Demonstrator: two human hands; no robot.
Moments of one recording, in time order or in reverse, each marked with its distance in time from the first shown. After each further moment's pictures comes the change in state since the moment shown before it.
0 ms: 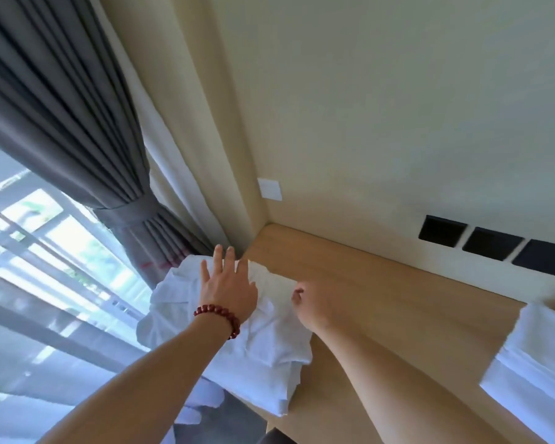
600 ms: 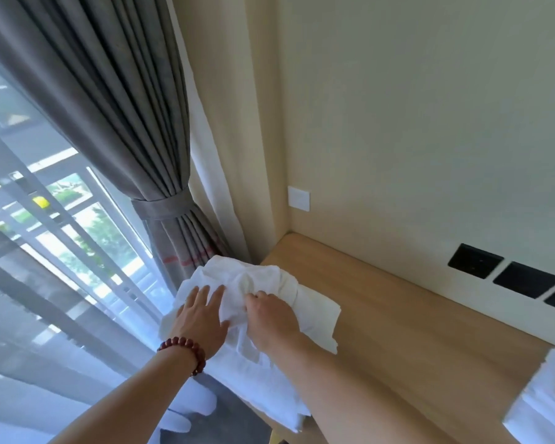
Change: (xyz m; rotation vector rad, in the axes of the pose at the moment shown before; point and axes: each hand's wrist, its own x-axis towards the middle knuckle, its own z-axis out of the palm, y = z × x) left_hand -0.046 -0.120 0.038 -0.207 -0.141 -0.129; right_hand -0.002 -0.132 0.074 -0.305 -0.093 -0.408
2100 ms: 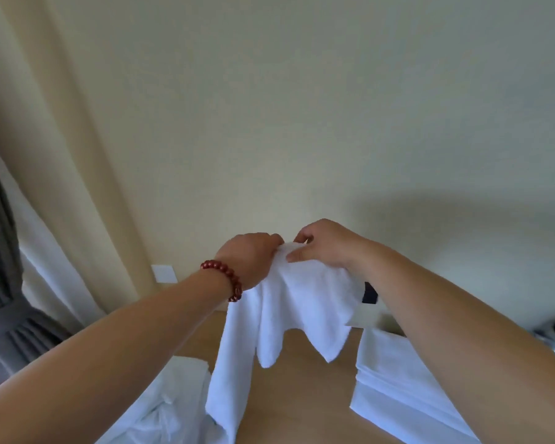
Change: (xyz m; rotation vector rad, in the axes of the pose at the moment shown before) left_hand -0.050 0.385 -0.213 -0.131 0.245 0.840; right_hand -0.231 0.207 -0.370 0.291 0.261 0.439
